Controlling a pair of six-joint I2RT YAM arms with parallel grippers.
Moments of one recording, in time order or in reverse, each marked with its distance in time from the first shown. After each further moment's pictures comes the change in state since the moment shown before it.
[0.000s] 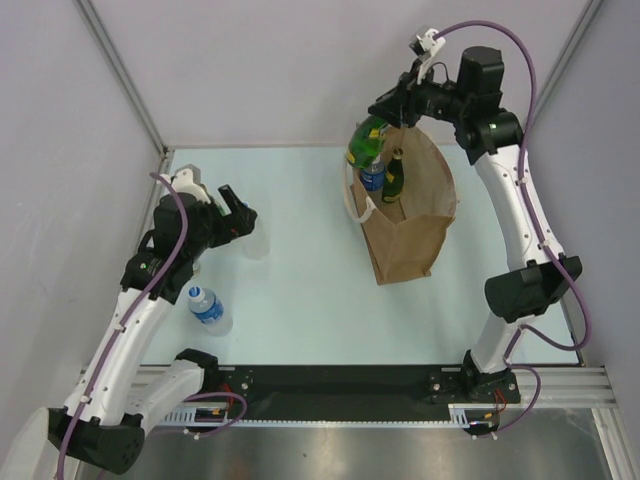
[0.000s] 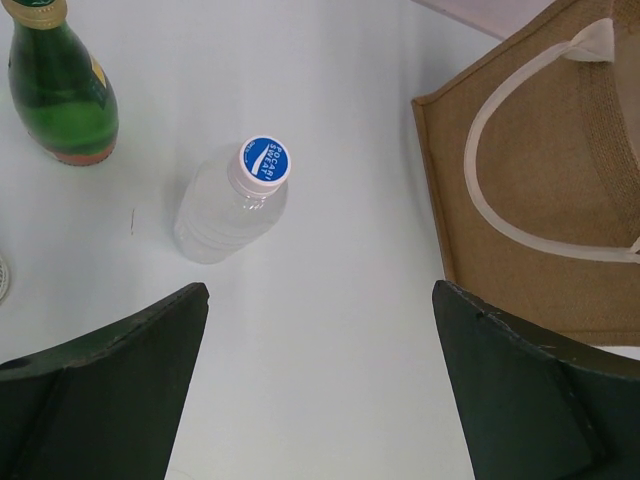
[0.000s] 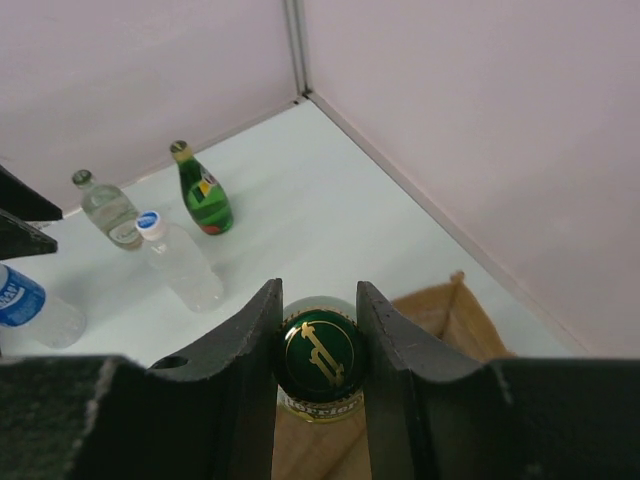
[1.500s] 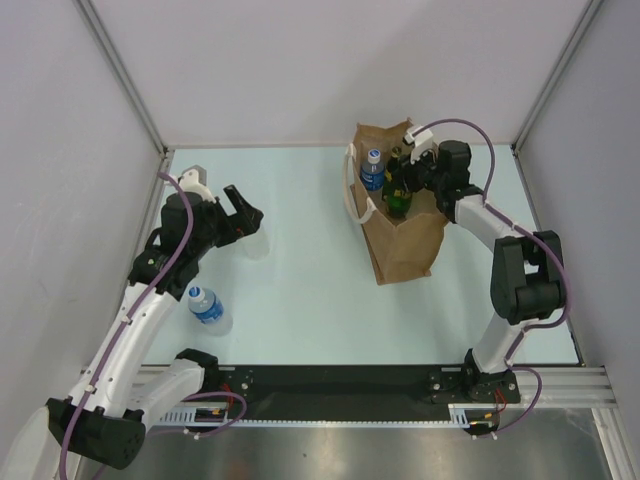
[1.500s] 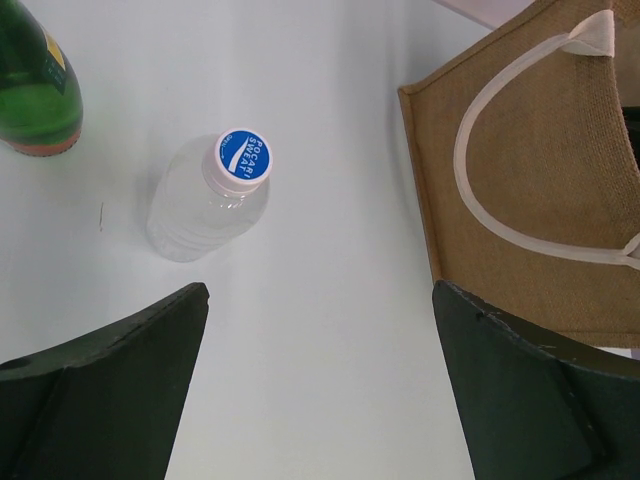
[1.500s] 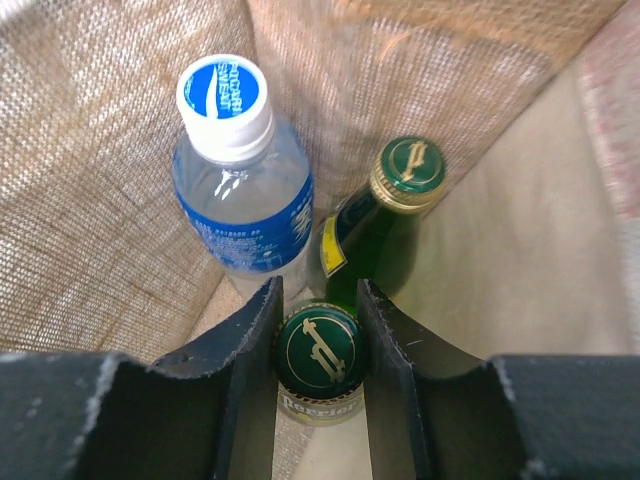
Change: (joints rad) left arm 0.000 0.033 -0.039 0.059 0.045 -0.040; right arm -0.097 -0.045 -0.903 0.632 0.356 -0.213
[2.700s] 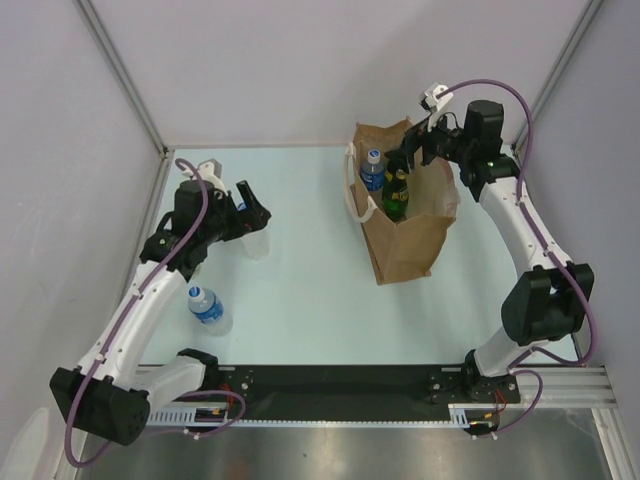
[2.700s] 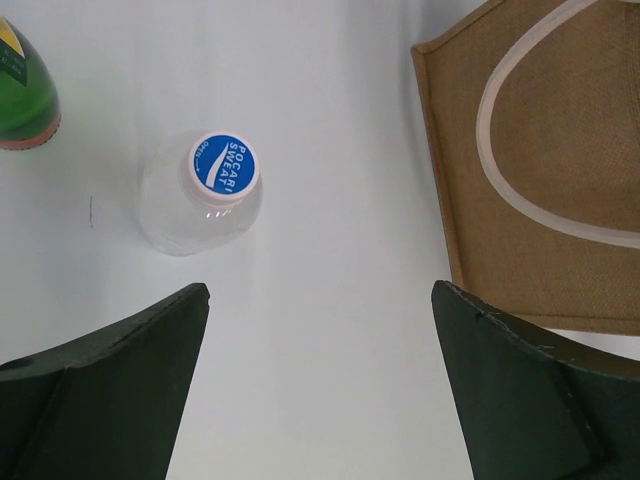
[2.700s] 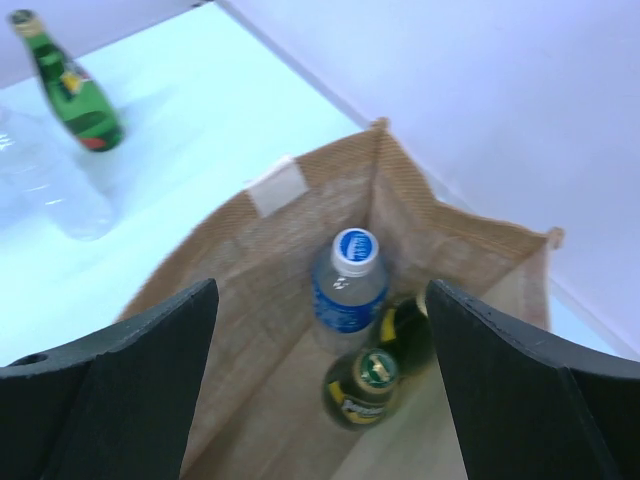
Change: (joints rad) left arm 0.000 0.122 0.046 -0.014 0.051 0.046; right arm -0.029 -0.143 0.270 -0.306 -0.263 0.019
